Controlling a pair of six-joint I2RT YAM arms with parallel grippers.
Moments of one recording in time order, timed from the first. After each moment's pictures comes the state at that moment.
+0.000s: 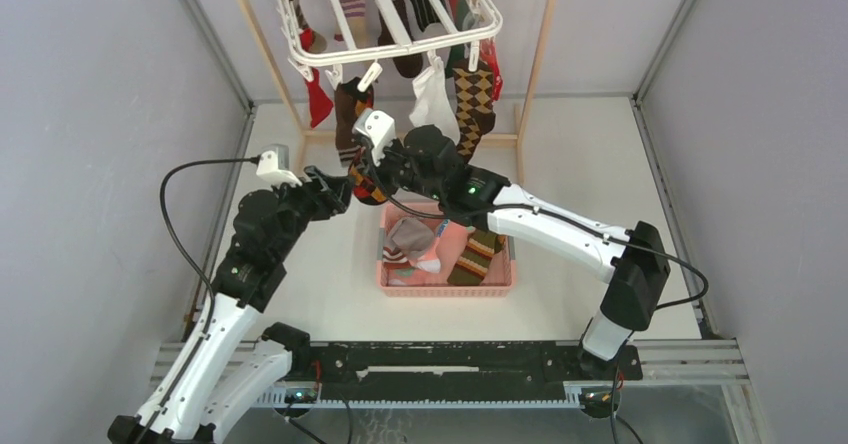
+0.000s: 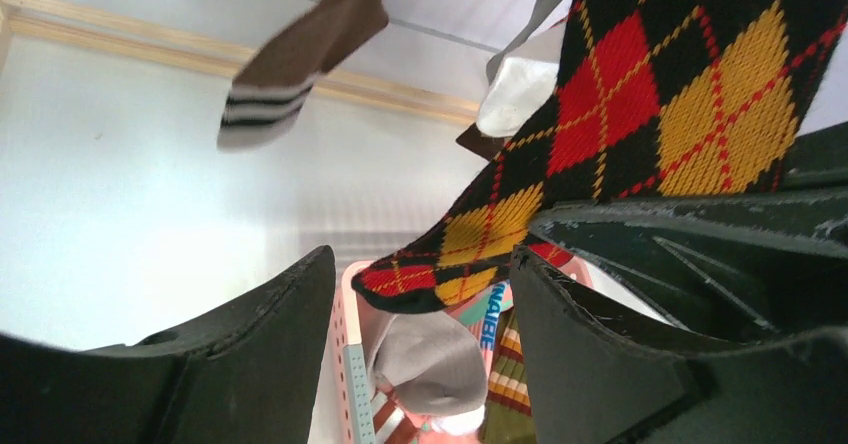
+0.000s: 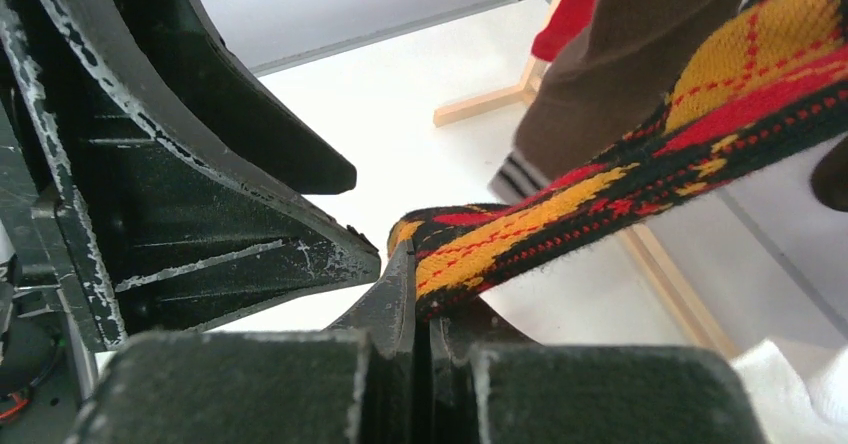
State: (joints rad) left arm -0.34 0.69 0.75 -0.19 -0.02 -0.53; right arm 0.99 1.67 1.55 -0.09 -0.04 -0.13
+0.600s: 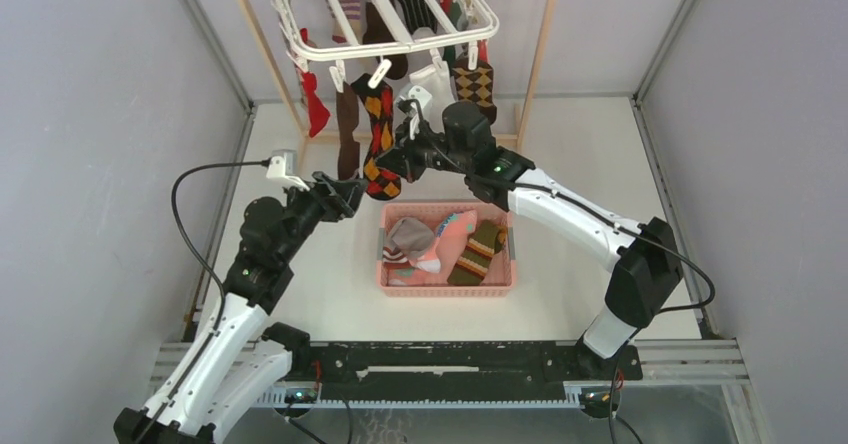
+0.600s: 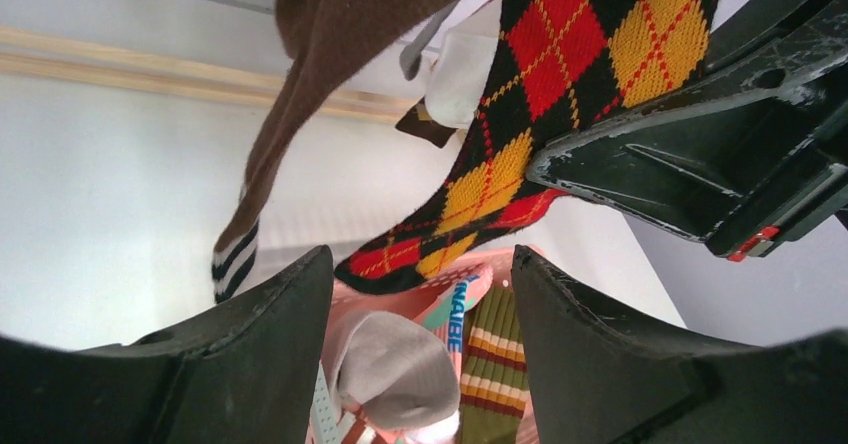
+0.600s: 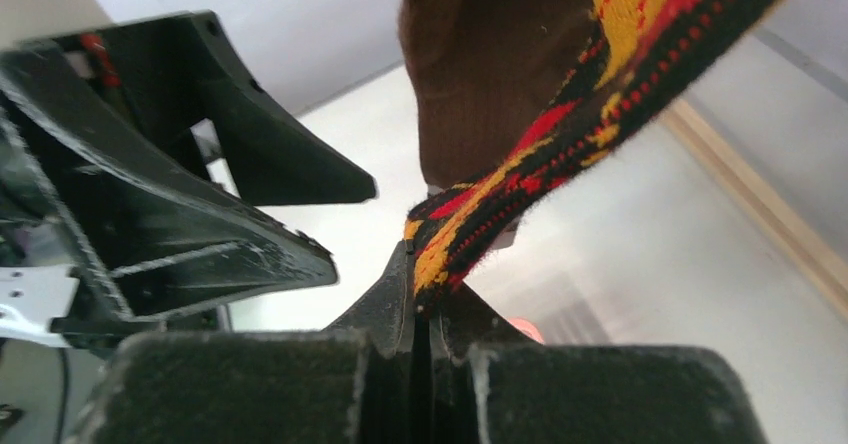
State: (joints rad) left arm -0.34 0.68 0.63 0.00 0.09 -0.55; right arm 0.80 1.64 1.47 -0.05 -0.38 0.14
